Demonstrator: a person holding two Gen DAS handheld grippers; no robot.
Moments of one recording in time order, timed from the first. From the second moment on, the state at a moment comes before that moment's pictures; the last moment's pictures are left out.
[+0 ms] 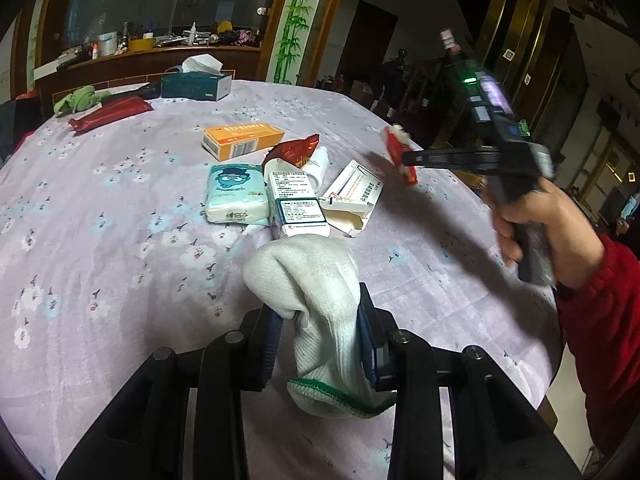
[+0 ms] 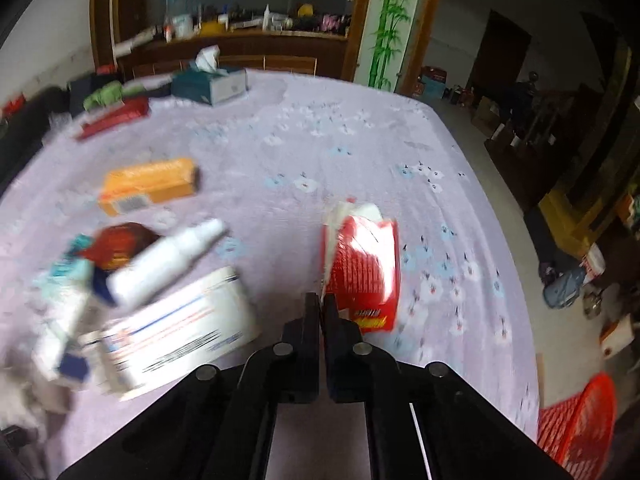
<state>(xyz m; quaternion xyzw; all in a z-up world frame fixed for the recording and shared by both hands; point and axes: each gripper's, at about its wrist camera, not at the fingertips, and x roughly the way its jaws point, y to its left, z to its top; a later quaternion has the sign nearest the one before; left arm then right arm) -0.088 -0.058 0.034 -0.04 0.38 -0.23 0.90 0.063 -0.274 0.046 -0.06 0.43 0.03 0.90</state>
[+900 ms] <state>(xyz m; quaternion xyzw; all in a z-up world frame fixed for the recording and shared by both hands) -0.115 -0.045 0.039 -0.04 0.37 -0.19 0.91 -0.116 -0.200 0.053 0.03 0.39 0.16 0.91</state>
